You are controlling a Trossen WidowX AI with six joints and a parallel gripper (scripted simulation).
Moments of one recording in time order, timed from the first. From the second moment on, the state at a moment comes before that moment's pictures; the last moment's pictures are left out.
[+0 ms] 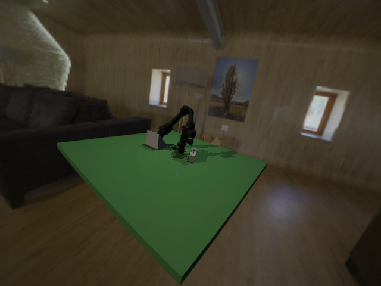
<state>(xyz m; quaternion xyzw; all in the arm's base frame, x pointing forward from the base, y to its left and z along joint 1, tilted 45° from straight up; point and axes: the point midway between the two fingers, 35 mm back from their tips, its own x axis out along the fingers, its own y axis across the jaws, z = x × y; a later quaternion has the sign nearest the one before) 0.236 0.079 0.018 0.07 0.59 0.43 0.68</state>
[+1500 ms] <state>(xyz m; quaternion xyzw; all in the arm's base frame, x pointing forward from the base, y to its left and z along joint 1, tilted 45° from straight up) 0.266 0.099 0.032 0.06 0.58 0.44 0.68</state>
